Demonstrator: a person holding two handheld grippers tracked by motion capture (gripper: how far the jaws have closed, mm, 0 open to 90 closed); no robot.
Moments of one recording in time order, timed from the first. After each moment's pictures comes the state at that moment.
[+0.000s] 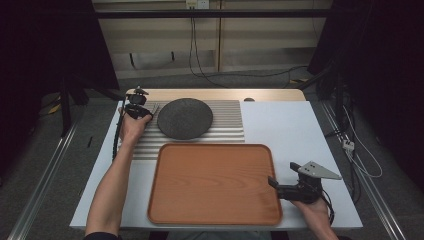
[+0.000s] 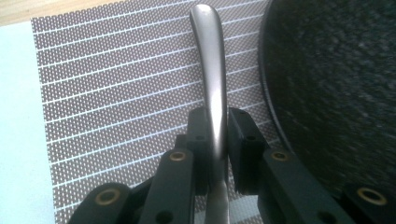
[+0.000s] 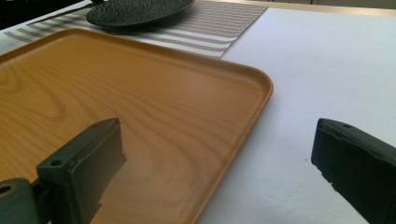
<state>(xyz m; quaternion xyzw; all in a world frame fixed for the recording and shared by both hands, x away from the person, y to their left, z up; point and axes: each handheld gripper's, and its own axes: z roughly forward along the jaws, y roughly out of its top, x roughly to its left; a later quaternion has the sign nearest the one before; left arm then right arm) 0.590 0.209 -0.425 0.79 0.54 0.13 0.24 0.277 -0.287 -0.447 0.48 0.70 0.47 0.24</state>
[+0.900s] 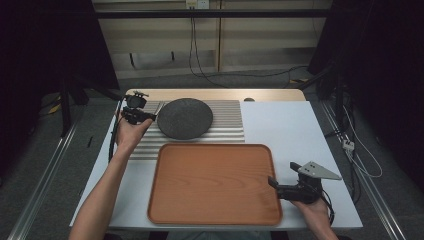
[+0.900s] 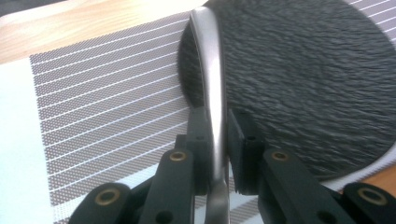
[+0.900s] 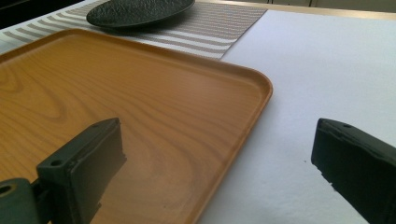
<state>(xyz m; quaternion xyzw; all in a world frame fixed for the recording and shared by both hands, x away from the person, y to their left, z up) 0.529 0.194 -0.382 0.81 0.48 0.16 0.30 0.276 -0.286 -0.446 0.47 0.70 0.47 0.24</state>
